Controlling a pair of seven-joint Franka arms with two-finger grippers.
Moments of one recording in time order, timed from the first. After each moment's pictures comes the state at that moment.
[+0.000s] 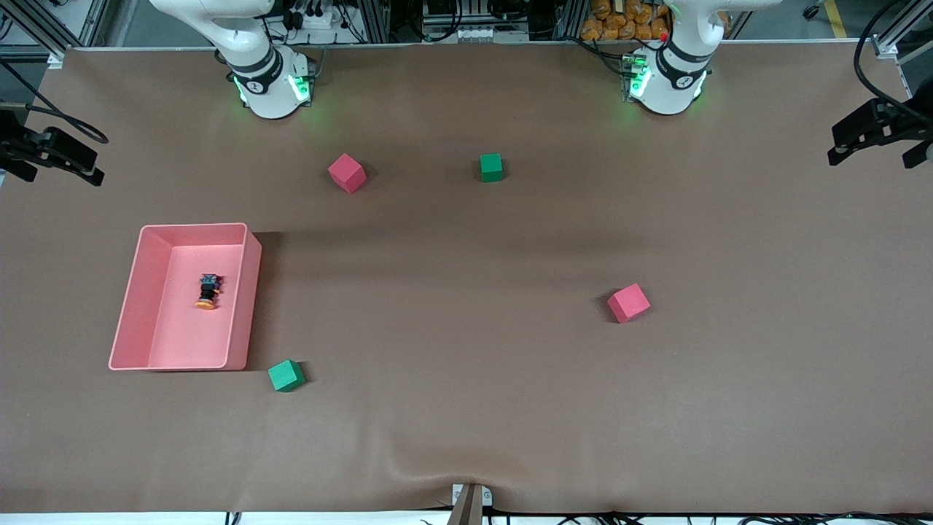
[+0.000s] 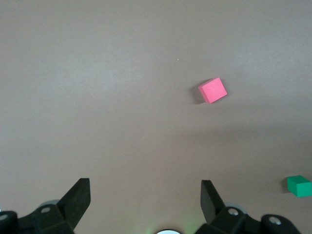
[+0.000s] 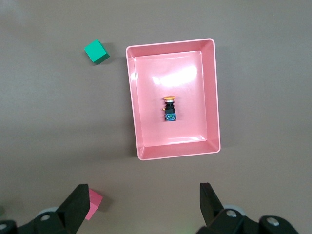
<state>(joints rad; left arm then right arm) -0.03 -0.03 0.00 -1.45 0.02 1.43 0.04 -0.03 -0.04 0.00 -1.54 -0.02 1.49 0.04</state>
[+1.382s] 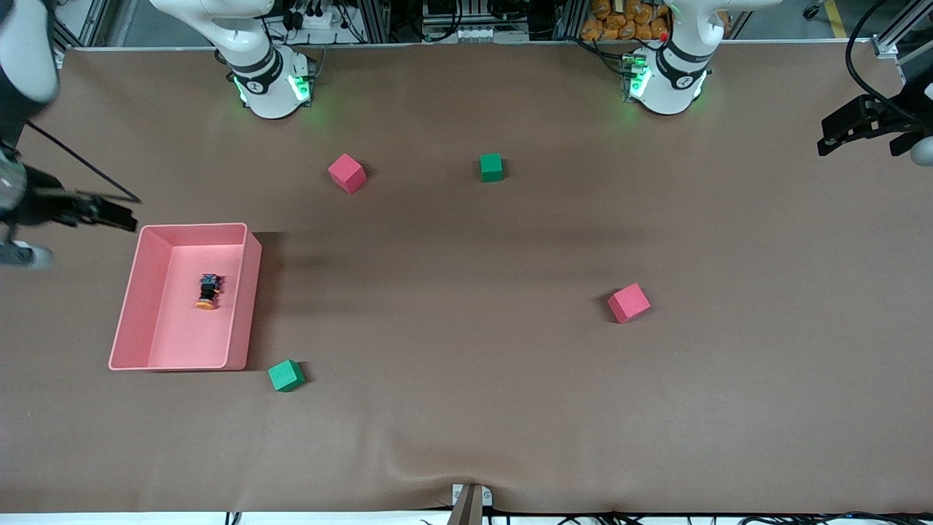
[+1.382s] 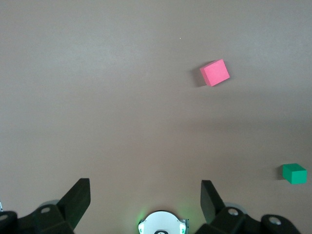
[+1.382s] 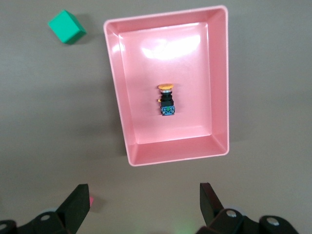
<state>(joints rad) -0.04 -0.03 0.00 -1.46 0.02 1.36 -0.01 -0.04 0.19 -0.02 -1.56 -0.02 1.55 0.04</state>
